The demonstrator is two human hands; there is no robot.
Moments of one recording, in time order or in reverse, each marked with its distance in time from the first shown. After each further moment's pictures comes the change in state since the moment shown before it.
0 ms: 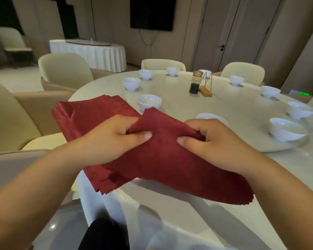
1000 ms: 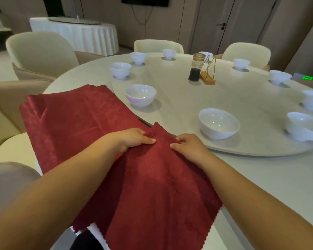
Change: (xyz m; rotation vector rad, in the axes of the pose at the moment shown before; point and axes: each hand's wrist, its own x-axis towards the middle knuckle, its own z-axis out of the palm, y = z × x) left_hand 0.145 -0.138 0.050 -0.308 -0.260 -0.806; right_hand 0.098 0.161 0.052 0.078 0.058 0.575
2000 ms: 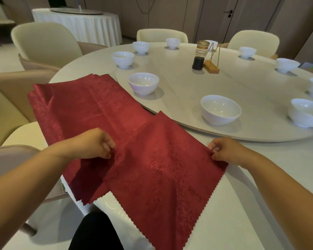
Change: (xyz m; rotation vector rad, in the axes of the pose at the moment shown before) left_hand -0.066 -0.065 -0.039 0.620 0.246 0.063; right_hand -0.042 0.054 -0.055 -0.274 -0.184 0.144
